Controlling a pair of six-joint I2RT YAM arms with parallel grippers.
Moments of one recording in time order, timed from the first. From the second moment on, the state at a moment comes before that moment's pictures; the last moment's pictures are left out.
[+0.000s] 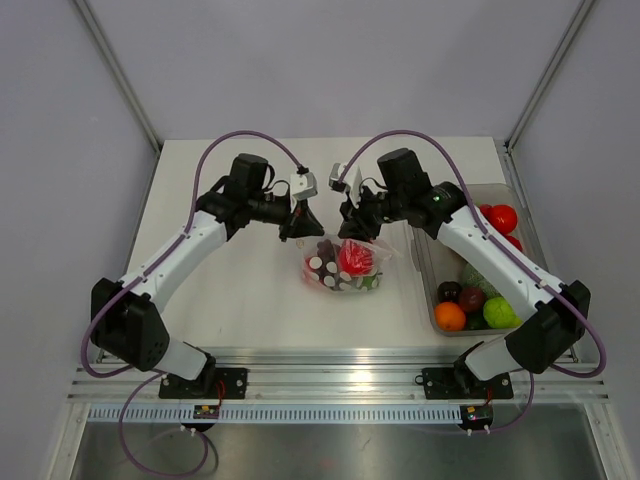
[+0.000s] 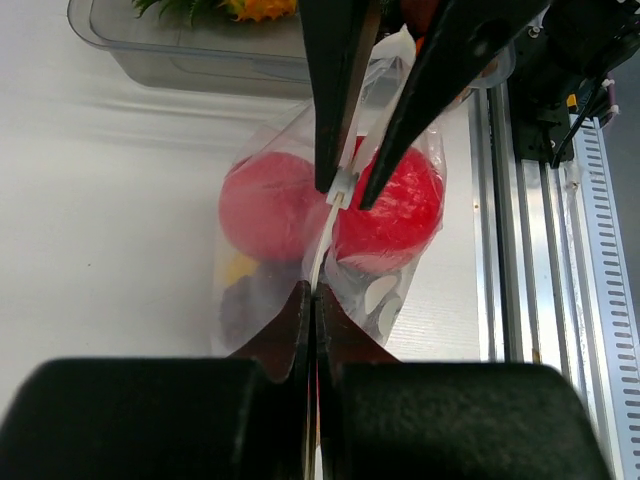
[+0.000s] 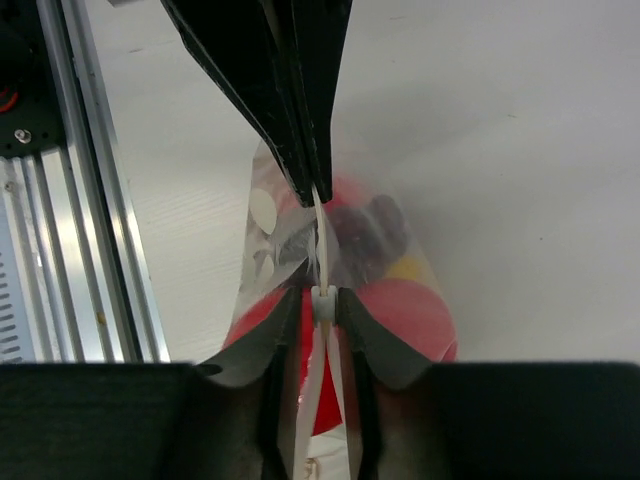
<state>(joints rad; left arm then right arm) -0.45 1.46 1.26 -0.48 0.98 0.47 0.61 1.47 1.43 -0.69 -0.57 -0.42</state>
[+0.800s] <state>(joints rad) -0.45 1.44 1.23 -0.44 0.97 0.43 0.60 1.53 1.57 -0.83 -0.61 -0.43</state>
